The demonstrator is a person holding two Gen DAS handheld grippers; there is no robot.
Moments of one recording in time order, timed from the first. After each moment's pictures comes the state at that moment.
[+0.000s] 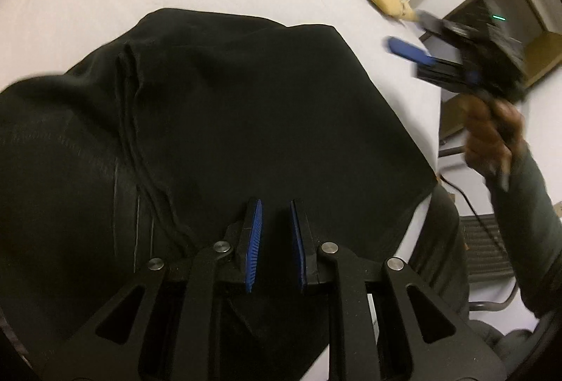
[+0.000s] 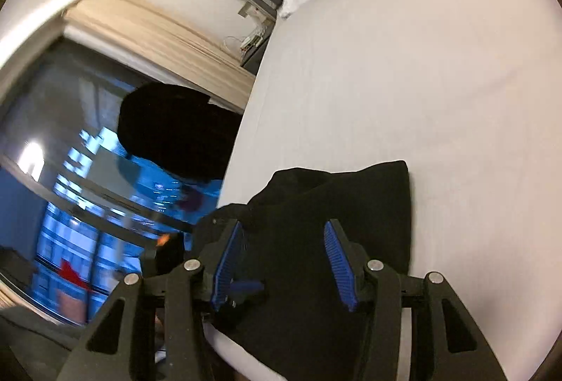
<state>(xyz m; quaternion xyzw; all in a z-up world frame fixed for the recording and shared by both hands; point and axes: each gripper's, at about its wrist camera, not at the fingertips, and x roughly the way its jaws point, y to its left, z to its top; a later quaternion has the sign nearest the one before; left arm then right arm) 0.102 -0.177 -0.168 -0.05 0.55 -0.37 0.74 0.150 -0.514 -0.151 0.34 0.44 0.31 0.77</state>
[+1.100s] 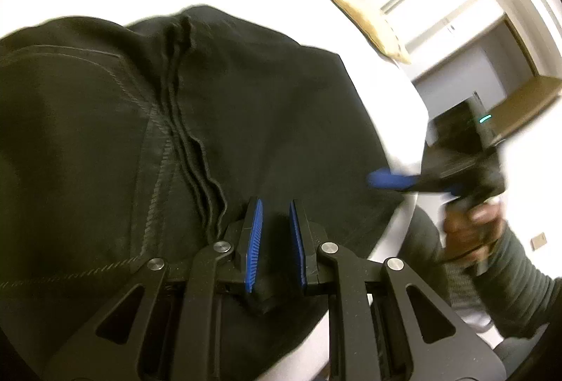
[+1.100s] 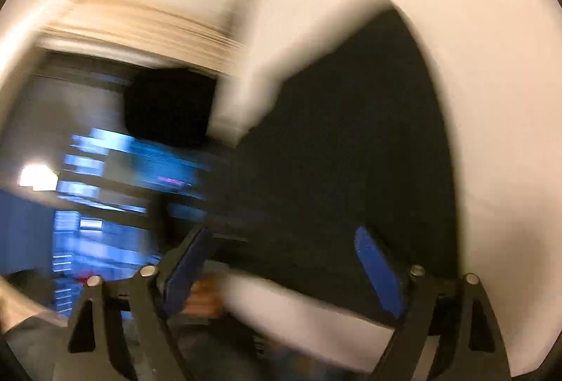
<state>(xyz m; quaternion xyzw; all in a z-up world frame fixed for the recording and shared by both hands) 0.060 -0.116 -0.181 -0.14 0.51 -0.35 0.77 0.073 -0.451 -0.207 0.32 0.52 0.25 0.75</state>
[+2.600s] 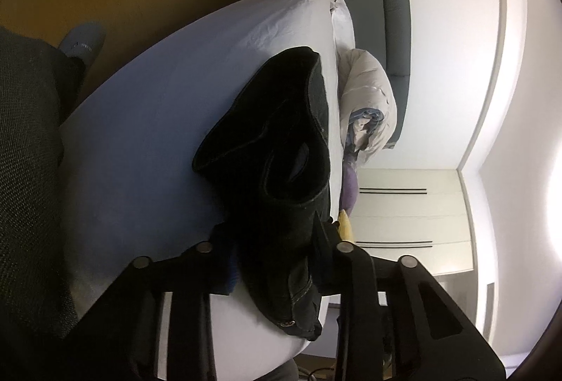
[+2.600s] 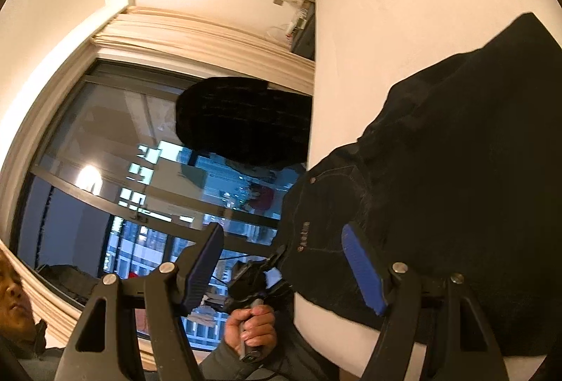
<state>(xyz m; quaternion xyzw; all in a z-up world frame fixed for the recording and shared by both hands) -0.042 0.175 -0.265 -0.62 0.35 -0.12 0.69 0.103 -0.364 -0.159 0.41 0.42 0.38 0.71</state>
